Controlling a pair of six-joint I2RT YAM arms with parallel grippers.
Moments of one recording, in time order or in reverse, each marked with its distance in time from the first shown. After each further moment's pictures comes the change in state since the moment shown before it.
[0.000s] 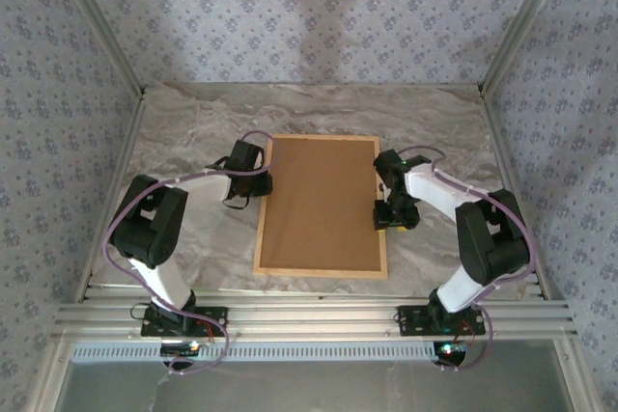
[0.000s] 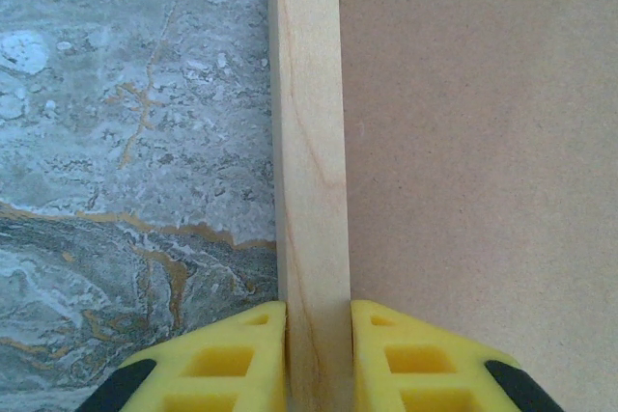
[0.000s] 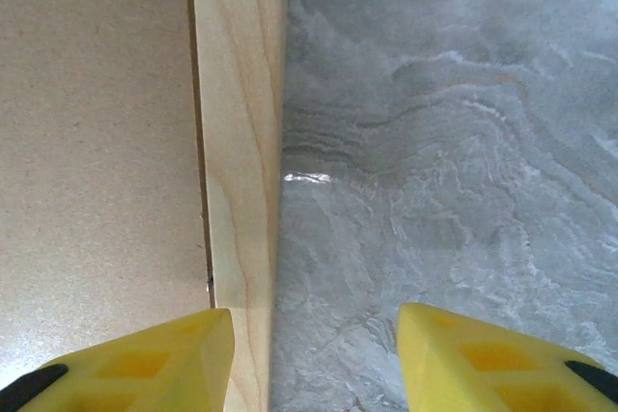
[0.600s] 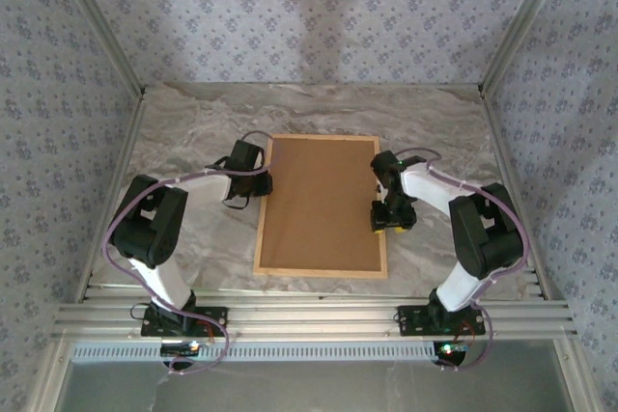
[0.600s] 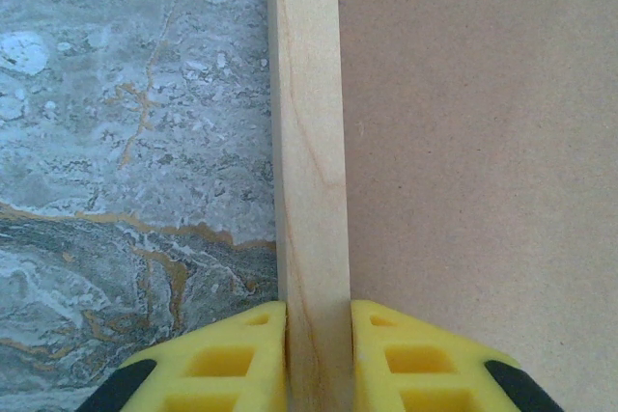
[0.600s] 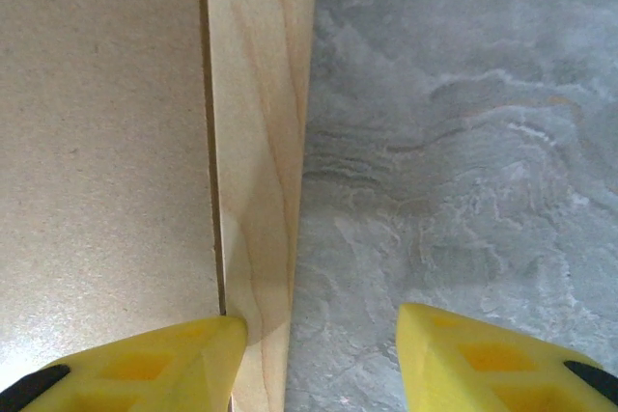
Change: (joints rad) left arm 0.000 0.000 0.000 0.000 0.000 0.002; right arm 0.012 0.052 0.002 0.032 -0.021 0.005
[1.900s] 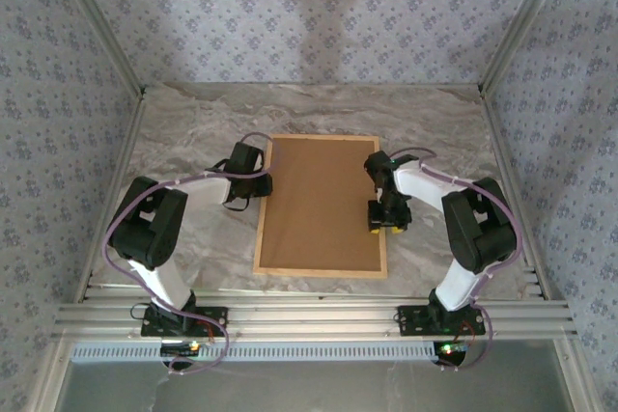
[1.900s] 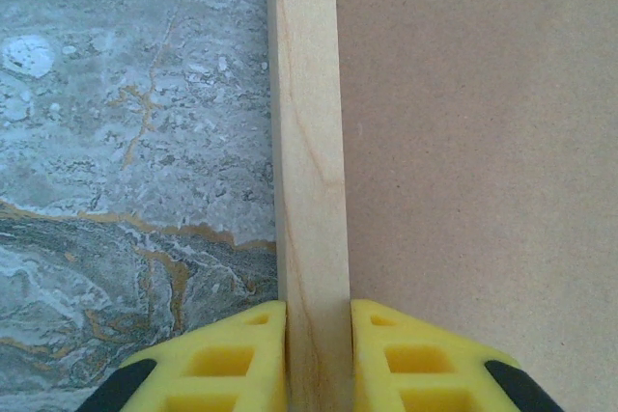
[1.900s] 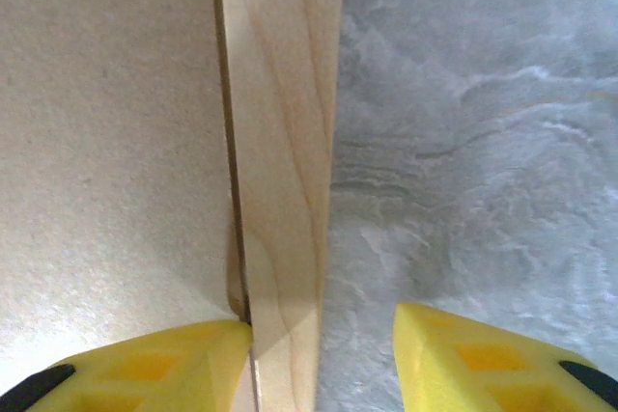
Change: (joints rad) left arm -0.007 -0.013 -0.031 0.043 -0.013 -0.003; right arm 0.034 0.044 0.046 -0.032 0.024 0.071
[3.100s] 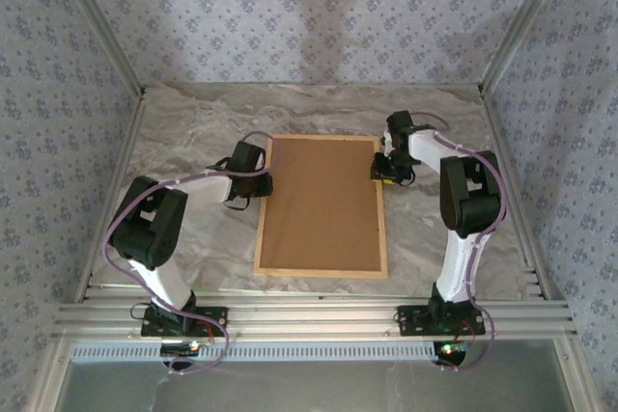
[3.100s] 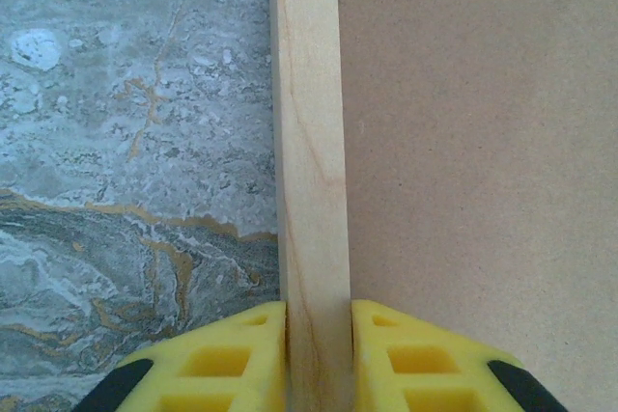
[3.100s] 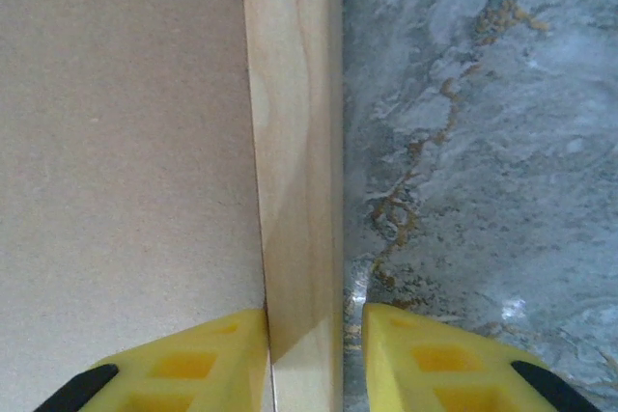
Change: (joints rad) left arm -0.007 0.001 0.030 -0.059 -0.021 0.000; right arm -0.246 0.263 0.314 0.249 -0.175 -0.138
